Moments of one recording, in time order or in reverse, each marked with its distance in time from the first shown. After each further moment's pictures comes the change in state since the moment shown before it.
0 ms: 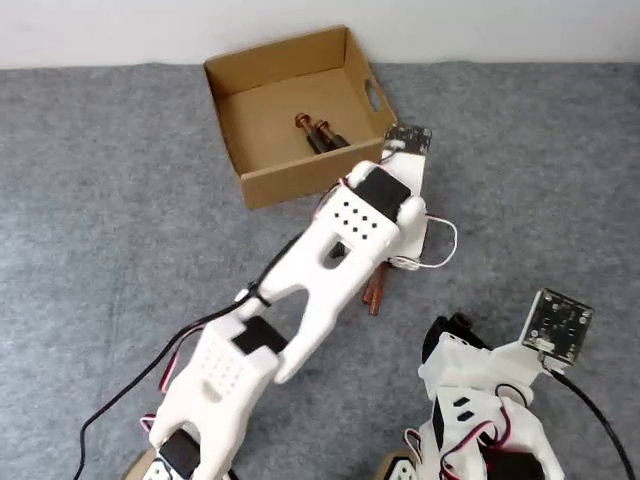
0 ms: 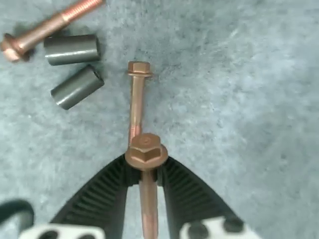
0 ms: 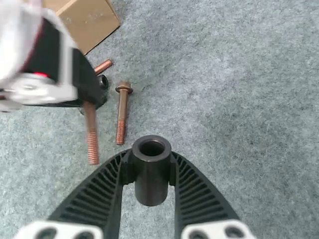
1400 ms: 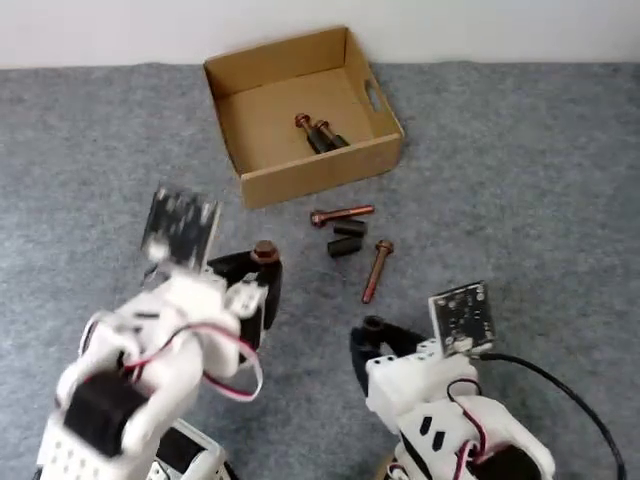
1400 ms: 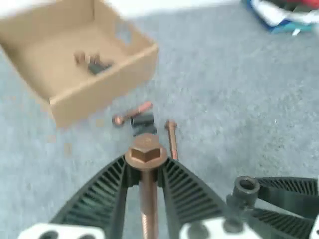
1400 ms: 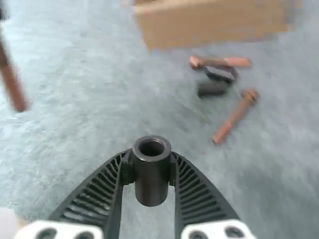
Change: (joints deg) left arm -11.3 -106.5 83.3 -24.0 -18.9; right arm -34.1 0.0 0.7 -8.7 8.8
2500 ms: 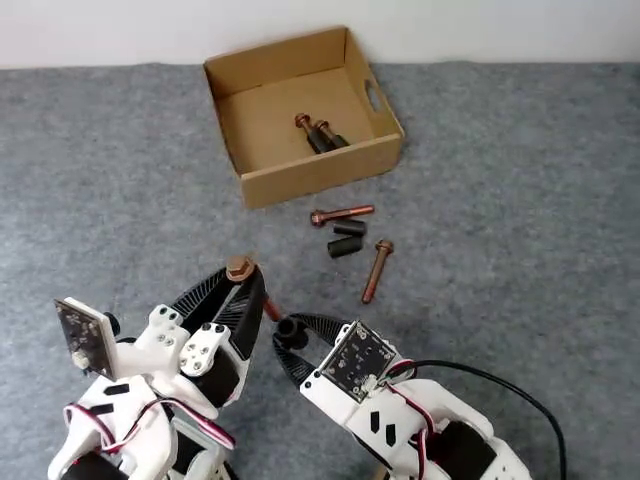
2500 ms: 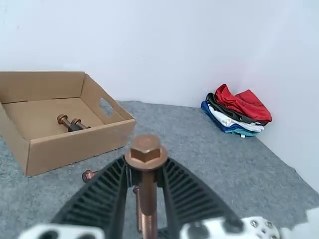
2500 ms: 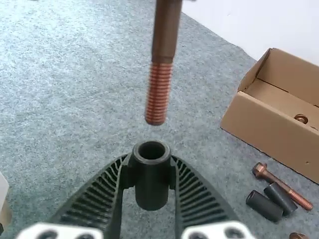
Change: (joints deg) left arm -0.6 -32.6 22.4 -12.5 12.9; right arm -16.5 0.4 16.2 -29.0 24.4
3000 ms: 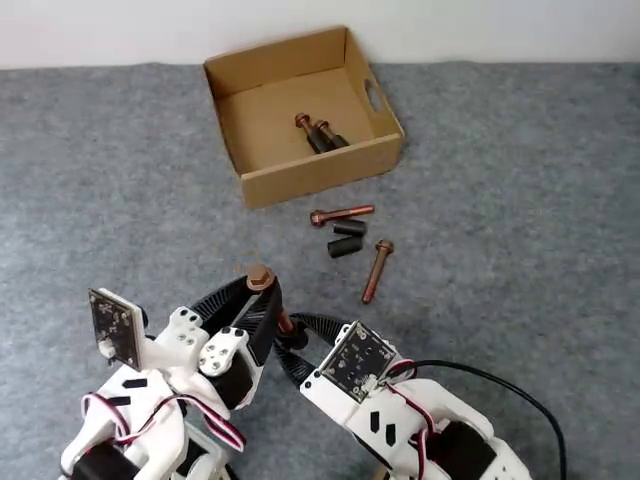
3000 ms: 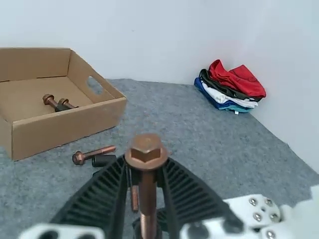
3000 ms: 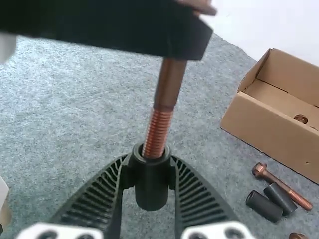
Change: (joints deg) left arm 4.0 0.3 3.3 0.4 -0.4; right arm 0.0 0.0 0.0 0.0 0.0
